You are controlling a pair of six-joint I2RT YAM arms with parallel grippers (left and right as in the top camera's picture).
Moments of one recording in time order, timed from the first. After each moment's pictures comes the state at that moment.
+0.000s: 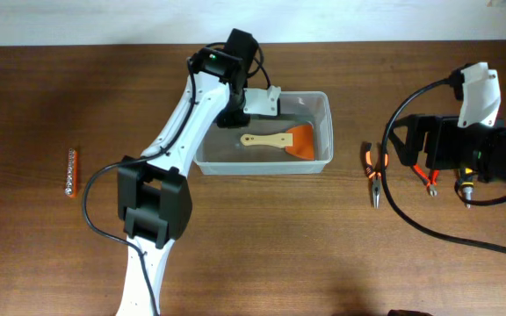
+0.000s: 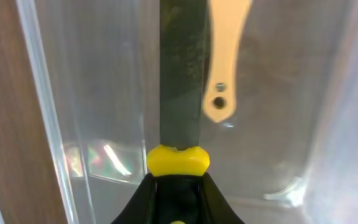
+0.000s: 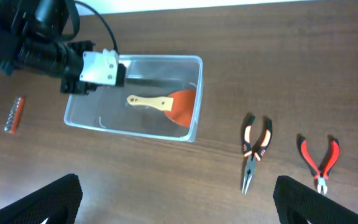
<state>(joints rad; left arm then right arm) -0.39 2.35 2.25 -1.21 0.01 1.17 -0.11 1.32 1.84 -1.38 -0.39 -0.04</state>
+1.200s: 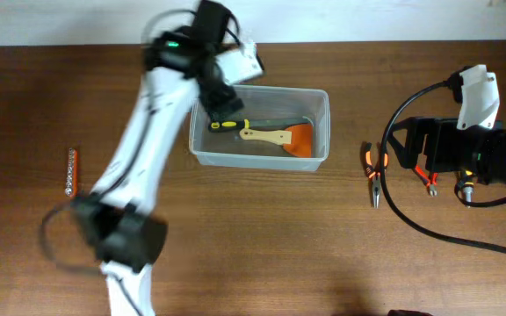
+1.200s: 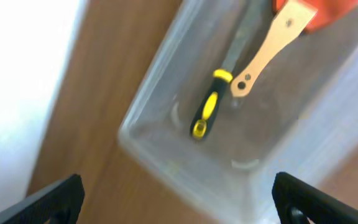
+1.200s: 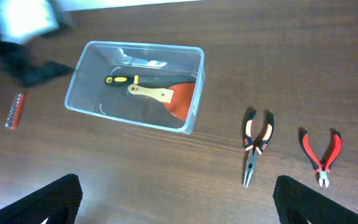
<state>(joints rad) -0.33 2.08 2.29 -1.30 -0.02 0.76 -0.11 1.32 1.84 -1.40 -0.39 -0.04</state>
